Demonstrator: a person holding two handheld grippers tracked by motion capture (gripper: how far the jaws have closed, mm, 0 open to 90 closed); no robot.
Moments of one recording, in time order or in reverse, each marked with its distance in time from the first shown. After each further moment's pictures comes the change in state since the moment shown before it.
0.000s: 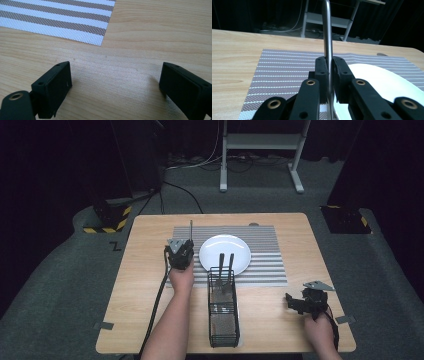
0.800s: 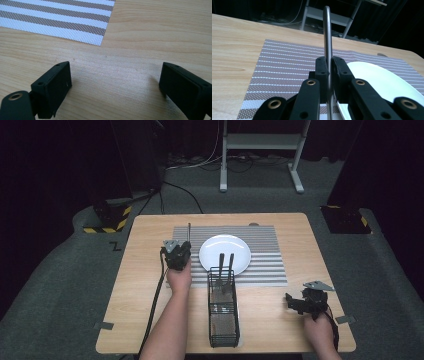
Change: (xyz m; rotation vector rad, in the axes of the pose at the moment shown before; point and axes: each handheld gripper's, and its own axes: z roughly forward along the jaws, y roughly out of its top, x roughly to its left) left arm 0.011 0.000 -0.007 0.022 -0.021 -0.086; right arm 0.000 0.000 0.000 0.000 -0.003 0.002
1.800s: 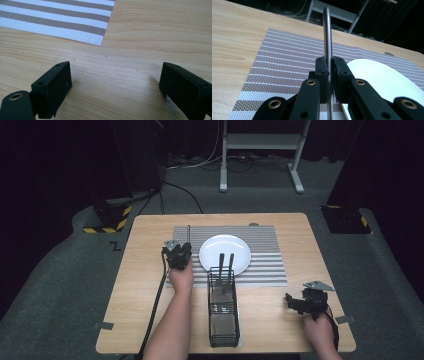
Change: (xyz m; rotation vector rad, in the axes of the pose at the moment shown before) left arm -0.001 -0.006 0.015 0.048 0.041 -0.066; right arm 0.000 0.000 0.000 0.001 0.002 0.000
